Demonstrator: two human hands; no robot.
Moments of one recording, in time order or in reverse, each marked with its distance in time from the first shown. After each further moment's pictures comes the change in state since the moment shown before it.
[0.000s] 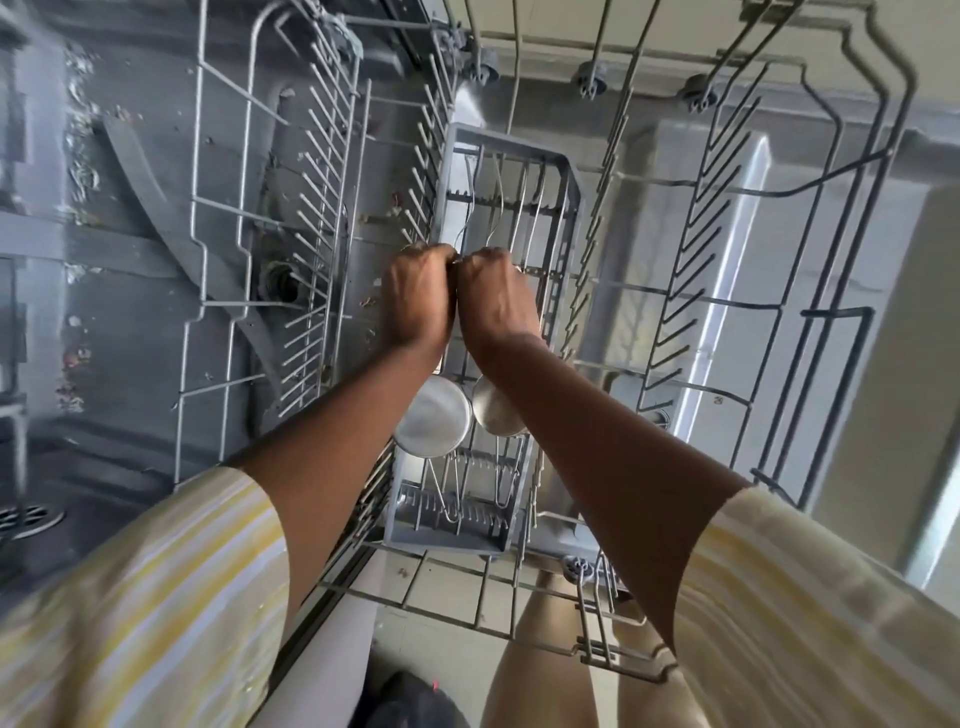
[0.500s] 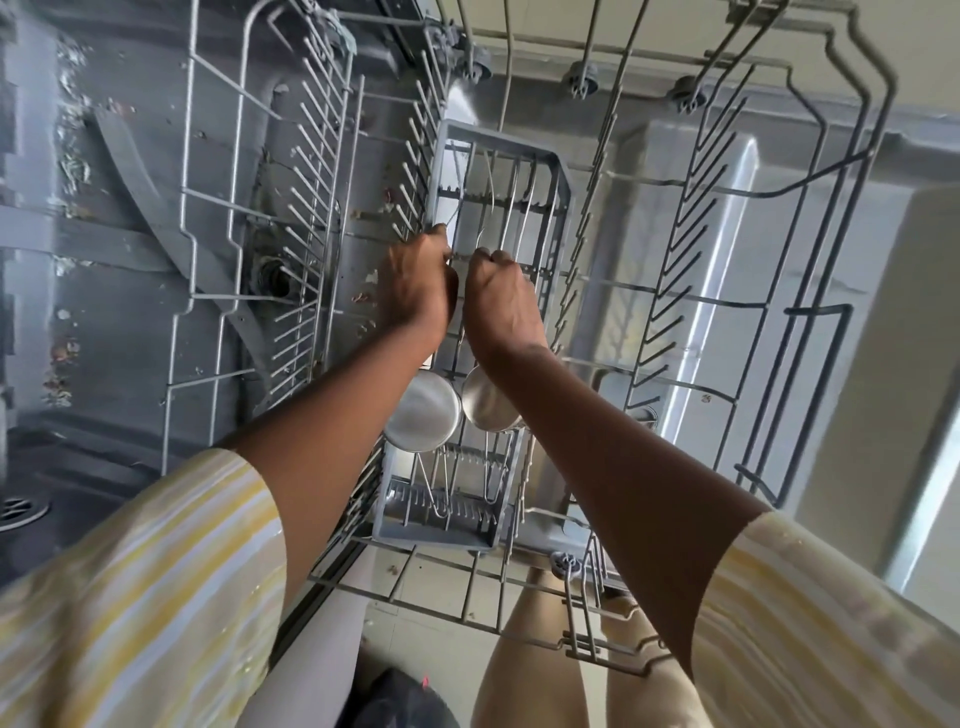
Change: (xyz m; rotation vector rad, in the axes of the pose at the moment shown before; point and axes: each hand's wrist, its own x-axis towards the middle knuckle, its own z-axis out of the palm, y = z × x) left_hand 0.003 0.026 0.005 -0.186 0.053 -0.383; right_hand -0.009 0.015 -0.010 0.043 0.025 -0.121
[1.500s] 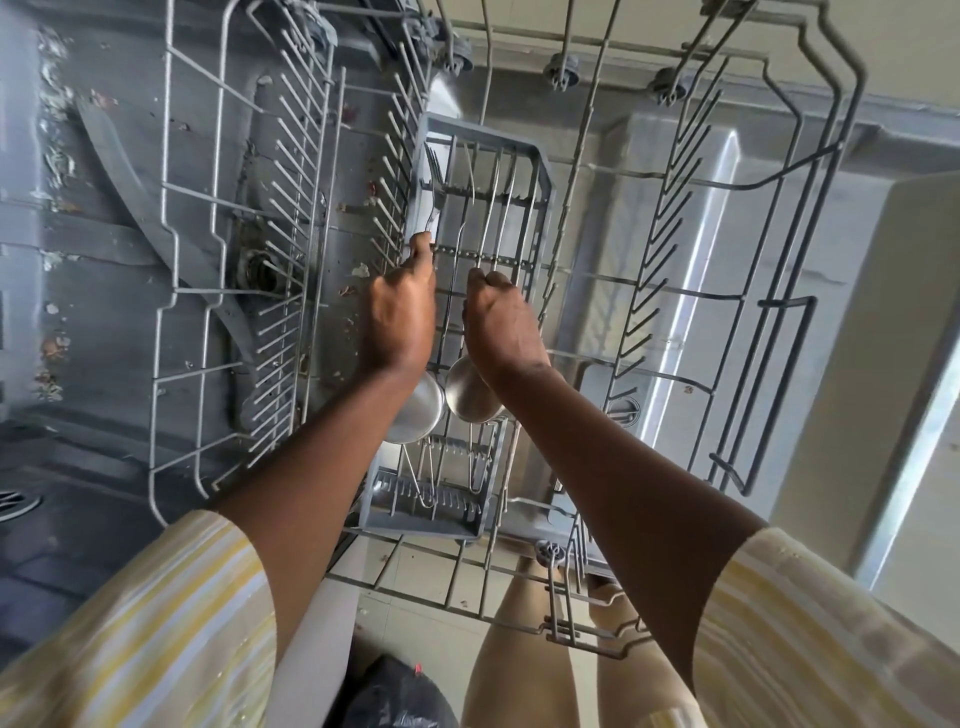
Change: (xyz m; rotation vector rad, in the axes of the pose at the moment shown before) left_hand -0.026 -0.033 -0.003 0.347 0.150 0.367; right_hand -0.014 0.025 -0.012 0.012 -0.095 0.015
